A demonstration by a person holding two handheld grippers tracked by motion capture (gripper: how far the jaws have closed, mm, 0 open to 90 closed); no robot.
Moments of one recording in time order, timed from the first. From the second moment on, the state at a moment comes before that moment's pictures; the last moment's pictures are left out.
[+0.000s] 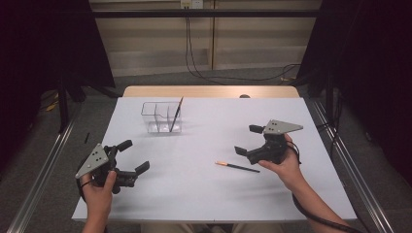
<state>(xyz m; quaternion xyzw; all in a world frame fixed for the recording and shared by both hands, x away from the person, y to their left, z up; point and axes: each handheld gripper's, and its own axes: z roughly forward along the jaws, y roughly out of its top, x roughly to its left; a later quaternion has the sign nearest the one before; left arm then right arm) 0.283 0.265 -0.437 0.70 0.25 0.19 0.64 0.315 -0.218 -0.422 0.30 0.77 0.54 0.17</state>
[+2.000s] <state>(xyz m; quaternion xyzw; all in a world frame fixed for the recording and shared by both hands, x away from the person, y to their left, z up) 0.284 0.262 -0.440 0.71 0.25 0.18 0.63 0.339 -0.199 -0.440 0.28 0.93 0.25 0.06</state>
